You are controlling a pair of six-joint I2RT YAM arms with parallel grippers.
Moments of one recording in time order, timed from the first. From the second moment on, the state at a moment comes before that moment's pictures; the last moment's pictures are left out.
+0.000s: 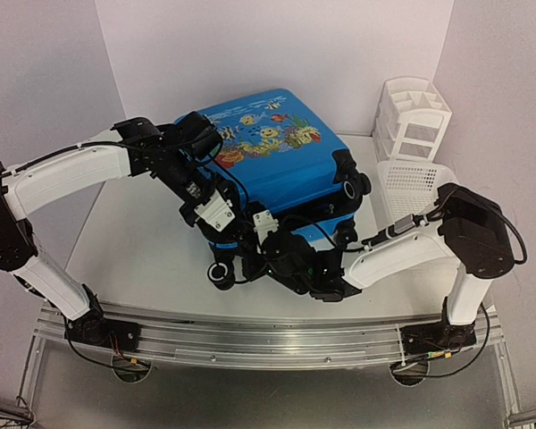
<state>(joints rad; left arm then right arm) -0.91 1.55 1.41 -0.96 0.41 1.54 1.32 1.90 0.98 0.48 0.50 0.51</state>
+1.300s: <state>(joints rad) -0.93 1.45 1.30 -0.59 0.35 1.08 1.46 1.95 1.12 0.53 0.84 0.16</state>
